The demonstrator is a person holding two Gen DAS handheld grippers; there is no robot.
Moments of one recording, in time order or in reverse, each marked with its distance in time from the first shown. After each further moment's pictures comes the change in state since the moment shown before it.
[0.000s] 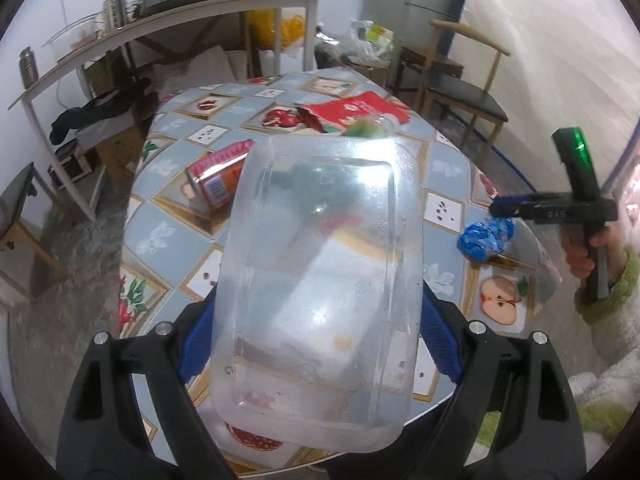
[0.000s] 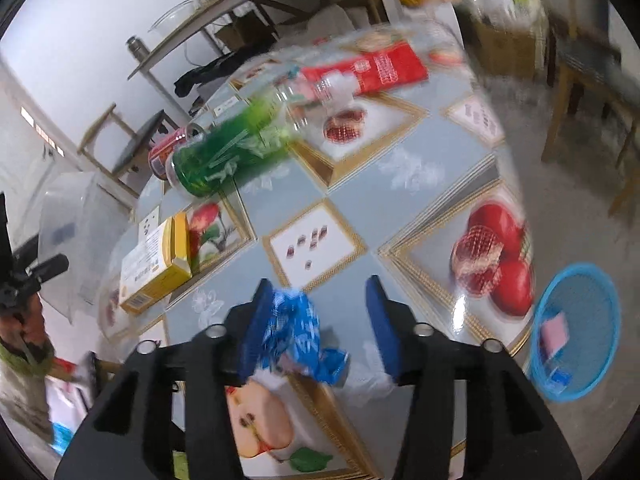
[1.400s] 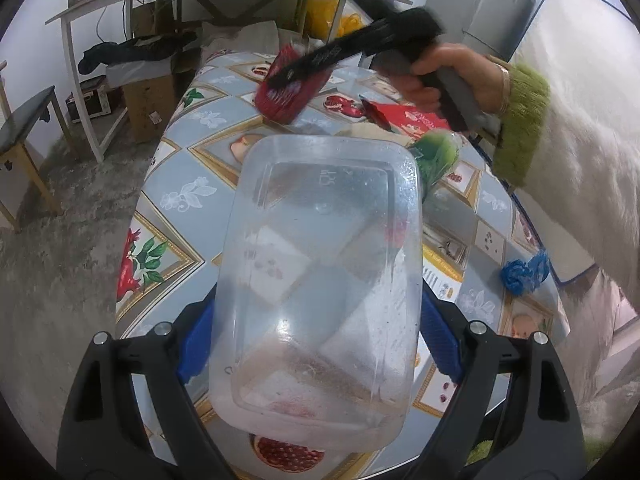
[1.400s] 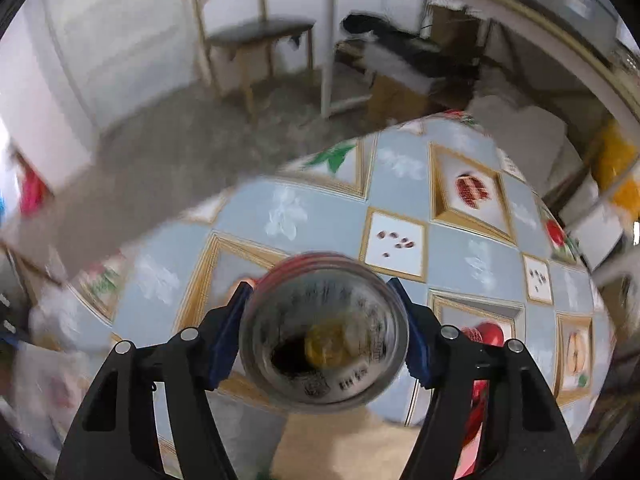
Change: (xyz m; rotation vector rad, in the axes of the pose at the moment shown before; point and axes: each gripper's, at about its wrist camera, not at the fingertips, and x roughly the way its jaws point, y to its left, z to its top) left arm 0.031 0.066 -0.017 -0.237 -0.002 -0.012; right arm 0.197 0.255 0.236 -0.765 0.137 0.098
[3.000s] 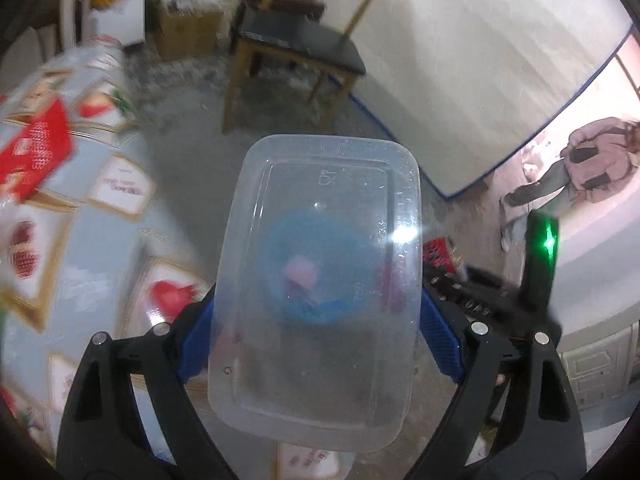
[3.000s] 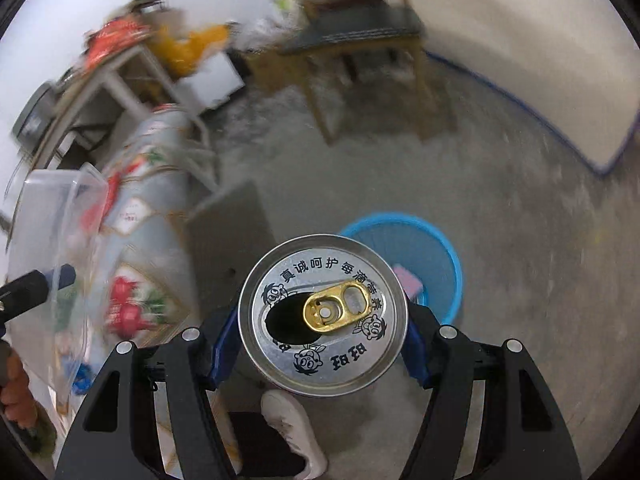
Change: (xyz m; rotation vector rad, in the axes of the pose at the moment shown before) left arm 0.184 -0.454 0.065 0.326 0.336 -0.435; right arm -0.279 -0.116 -0.633 1.404 -0.172 -0.490
